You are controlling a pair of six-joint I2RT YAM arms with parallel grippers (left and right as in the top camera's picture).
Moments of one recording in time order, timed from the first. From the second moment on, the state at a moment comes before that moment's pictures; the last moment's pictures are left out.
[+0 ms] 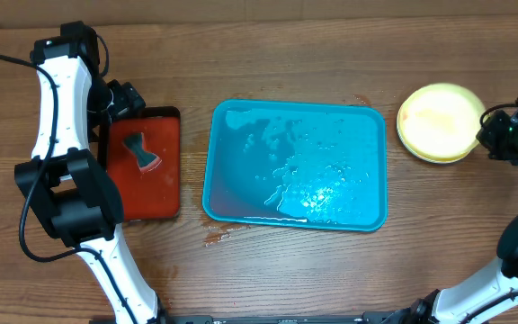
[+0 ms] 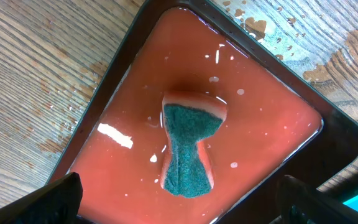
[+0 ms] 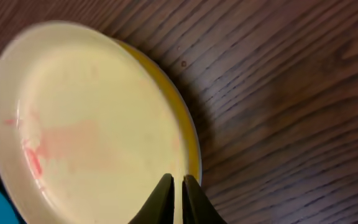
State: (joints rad) left arm 0.22 2.20 2.04 -1.38 -0.04 -0.46; right arm -0.54 1.91 1.35 -0.66 -0.25 0.20
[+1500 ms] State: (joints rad) left arm 0.22 2.20 2.04 -1.38 -0.04 -0.46; right arm 0.02 1.12 1.13 -1.08 -0.36 0.20
